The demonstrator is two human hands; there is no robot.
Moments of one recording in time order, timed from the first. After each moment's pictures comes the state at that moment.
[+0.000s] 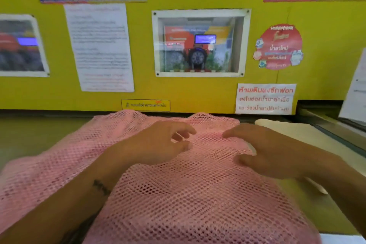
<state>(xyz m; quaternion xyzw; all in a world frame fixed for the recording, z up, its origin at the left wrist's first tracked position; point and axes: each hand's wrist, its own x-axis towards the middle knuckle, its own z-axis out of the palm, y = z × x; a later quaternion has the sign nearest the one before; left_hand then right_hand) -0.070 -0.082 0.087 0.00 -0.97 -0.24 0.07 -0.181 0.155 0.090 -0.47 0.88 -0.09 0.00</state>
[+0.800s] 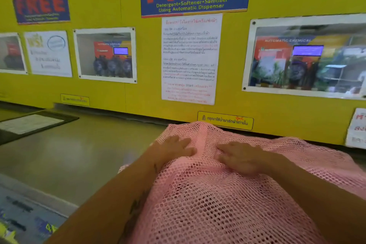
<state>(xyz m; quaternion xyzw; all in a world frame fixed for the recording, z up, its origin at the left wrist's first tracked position) -0.073 -0.346 0.019 0.25 -0.96 -0.08 -0.06 -0.204 -0.142 0.041 -0.48 0.87 0.01 0.07</state>
